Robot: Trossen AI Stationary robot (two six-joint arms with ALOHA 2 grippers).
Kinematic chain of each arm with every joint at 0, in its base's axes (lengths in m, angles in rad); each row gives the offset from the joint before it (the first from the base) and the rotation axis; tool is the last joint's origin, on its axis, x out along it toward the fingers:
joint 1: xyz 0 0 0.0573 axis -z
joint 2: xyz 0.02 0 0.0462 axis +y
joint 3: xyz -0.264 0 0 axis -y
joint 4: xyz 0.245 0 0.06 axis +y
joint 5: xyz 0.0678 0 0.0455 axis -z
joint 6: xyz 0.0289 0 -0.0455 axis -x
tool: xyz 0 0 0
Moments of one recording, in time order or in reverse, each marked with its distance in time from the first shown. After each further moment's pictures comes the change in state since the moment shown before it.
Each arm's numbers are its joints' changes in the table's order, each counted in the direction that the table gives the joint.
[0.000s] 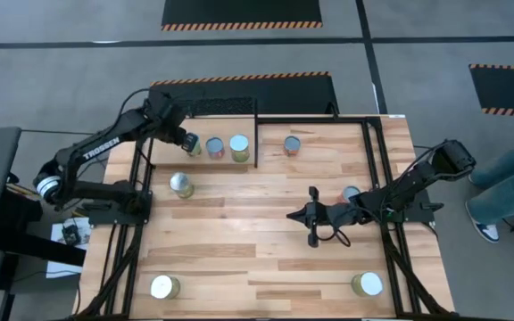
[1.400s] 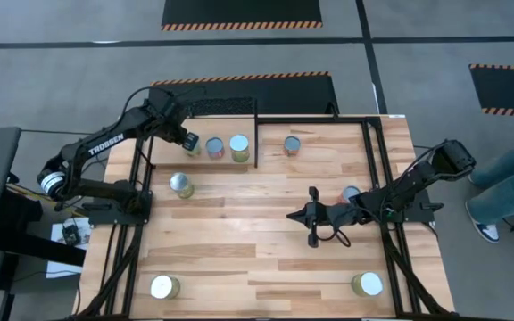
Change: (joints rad) left arm -0.028 0.049 0.000 -0.012 0.007 -0.022; right arm -0.002 0.000 0.000 0.000 0.000 -0.011
